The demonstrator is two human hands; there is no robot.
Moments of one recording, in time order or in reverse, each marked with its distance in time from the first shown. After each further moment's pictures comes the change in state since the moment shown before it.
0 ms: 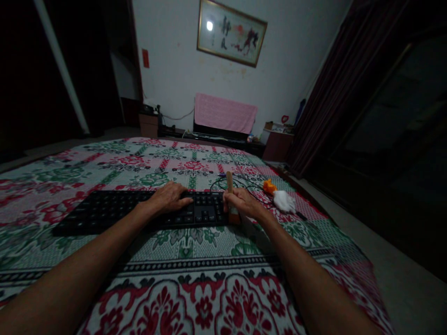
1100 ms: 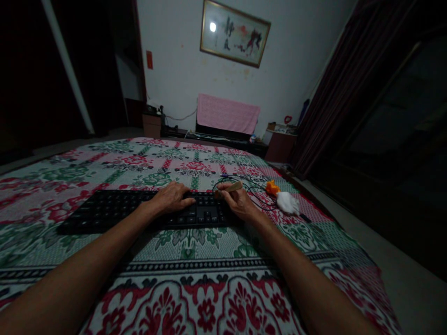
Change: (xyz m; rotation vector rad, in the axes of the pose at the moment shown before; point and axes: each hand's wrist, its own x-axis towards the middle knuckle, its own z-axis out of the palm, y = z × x) left_hand 0.000 -0.001 0.003 0.010 0.016 -0.019; right_hand 0.016 0.025 0.024 -0.146 0.319 -0.219
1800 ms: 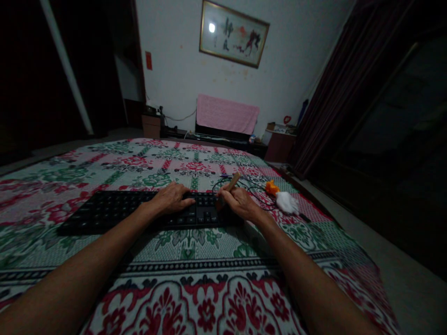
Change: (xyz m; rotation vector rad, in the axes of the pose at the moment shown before) left_hand -0.001 0.002 -0.002 0.025 -0.014 0.018; right_hand 0.004 -0.033 -0.018 -0.087 -0.157 0.077
